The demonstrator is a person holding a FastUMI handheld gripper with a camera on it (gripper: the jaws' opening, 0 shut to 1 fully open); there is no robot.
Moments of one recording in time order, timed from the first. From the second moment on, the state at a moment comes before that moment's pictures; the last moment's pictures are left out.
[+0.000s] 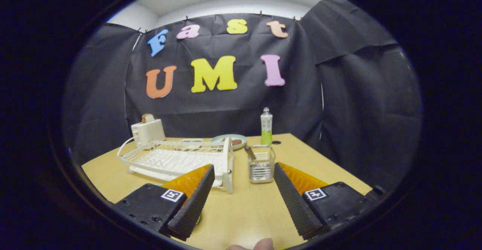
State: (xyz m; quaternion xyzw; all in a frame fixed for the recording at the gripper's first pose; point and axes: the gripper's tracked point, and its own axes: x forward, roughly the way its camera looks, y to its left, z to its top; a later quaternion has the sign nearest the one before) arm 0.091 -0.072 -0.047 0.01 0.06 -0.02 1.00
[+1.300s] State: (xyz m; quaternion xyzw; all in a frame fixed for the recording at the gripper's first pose) arm 0.244 -0.094 -0.083 -0.02 0.11 -0.03 0.99
